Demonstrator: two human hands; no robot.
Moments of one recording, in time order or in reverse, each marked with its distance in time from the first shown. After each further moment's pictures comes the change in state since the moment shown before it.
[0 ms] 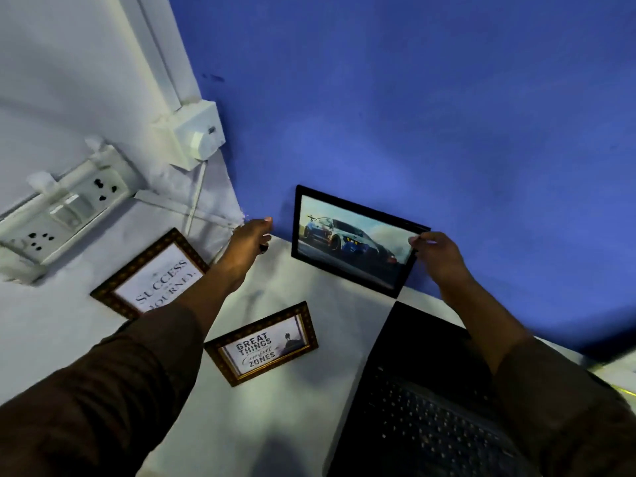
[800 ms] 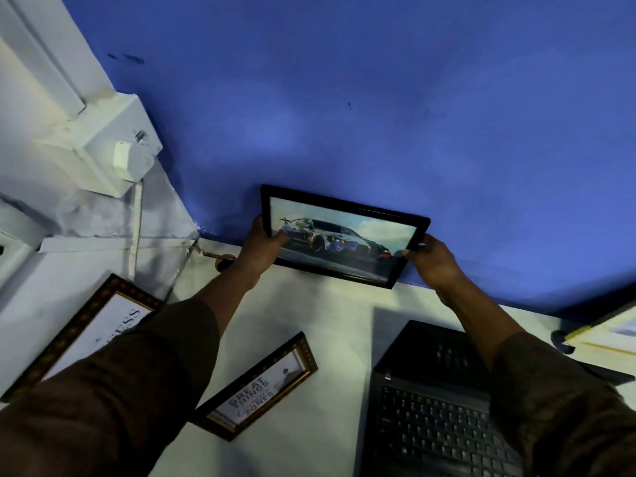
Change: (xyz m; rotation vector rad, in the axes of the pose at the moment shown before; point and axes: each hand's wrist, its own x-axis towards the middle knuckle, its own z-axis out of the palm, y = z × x) left_hand 0.115 -0.020 0.055 0.322 -0.173 -0.007; right_hand 0.025 0.006 0.023 -0.194 0.082 0.116
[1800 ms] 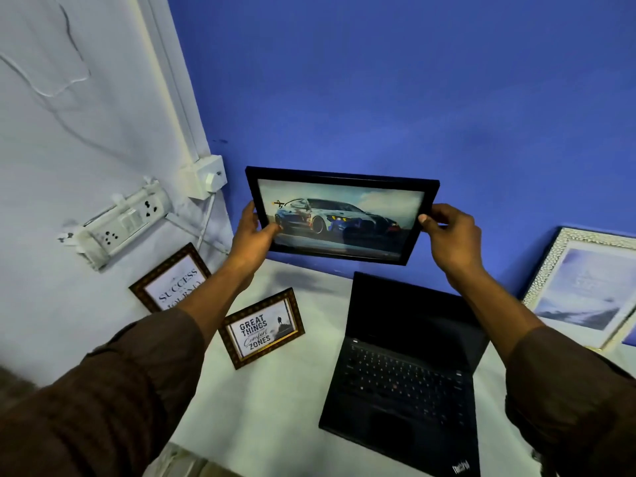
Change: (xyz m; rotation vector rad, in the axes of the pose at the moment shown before) left_hand -0.315 0.065 -0.007 -0.174 0.253 0.414; right_hand -0.241 0.010 -0.183 0.193 0.270 -0.593
